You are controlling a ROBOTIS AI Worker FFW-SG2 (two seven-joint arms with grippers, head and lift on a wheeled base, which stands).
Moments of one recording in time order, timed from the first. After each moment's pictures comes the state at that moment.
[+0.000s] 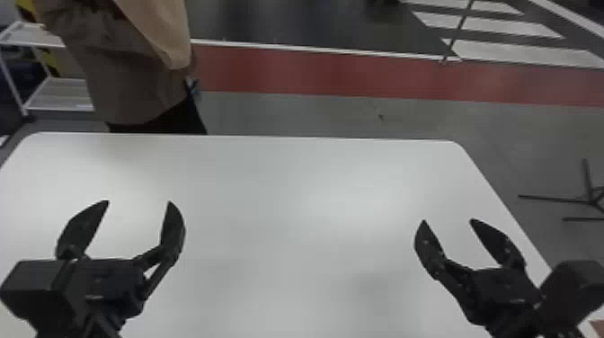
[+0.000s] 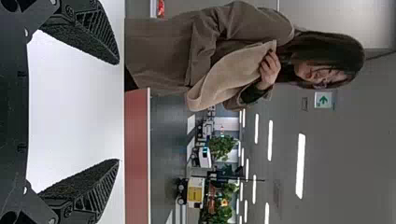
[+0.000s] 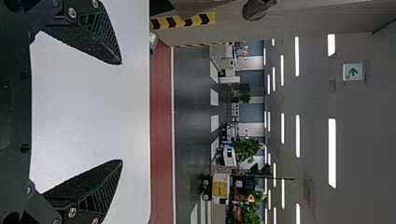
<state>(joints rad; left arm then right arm) 0.53 0.16 -0.18 -2.13 0.04 0.02 0.20 0.69 -0.08 -0.23 -2.26 -0.20 0.13 0.16</state>
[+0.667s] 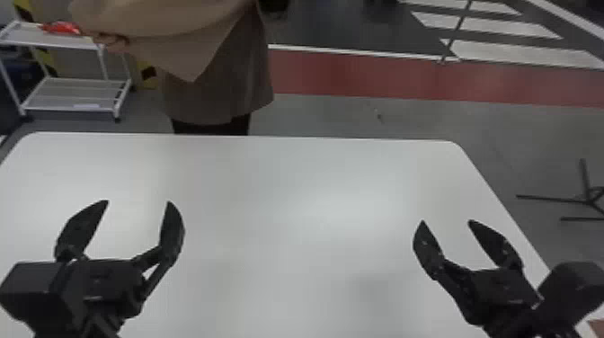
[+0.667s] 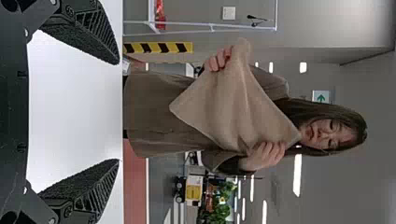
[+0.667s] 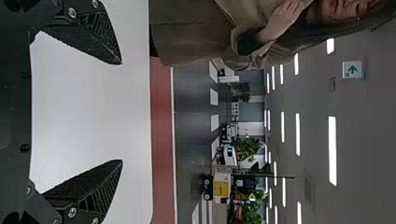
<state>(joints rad) 0.52 0.16 -0.18 -2.12 0.04 -0.01 0.19 0.68 -0.08 -0.24 -2.25 -0.22 0.12 0.16</state>
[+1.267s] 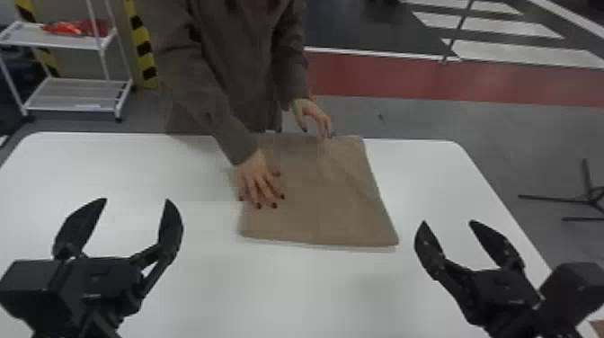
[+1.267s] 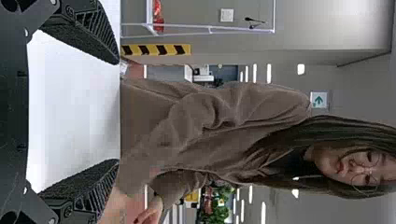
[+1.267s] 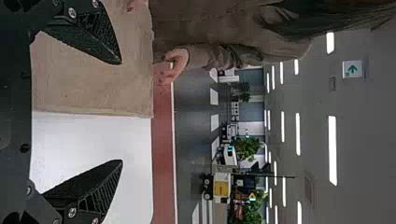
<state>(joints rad) 0.52 0.16 -0.18 -2.12 0.04 0.00 0.19 0.68 -0.08 -0.24 -2.25 -0.22 0.12 0.16</state>
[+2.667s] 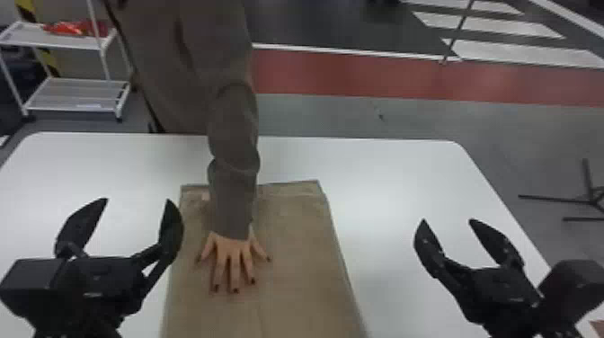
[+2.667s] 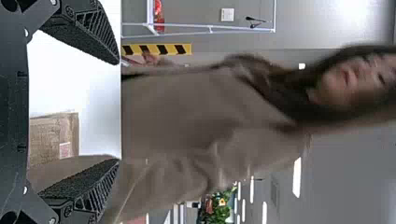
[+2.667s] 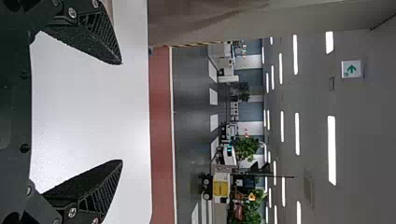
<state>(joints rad) 0.51 0.16 -0.17 -2.12 0.04 0.00 0.19 0.67 -0.07 -0.23 -2.25 -0.21 0.13 0.16</state>
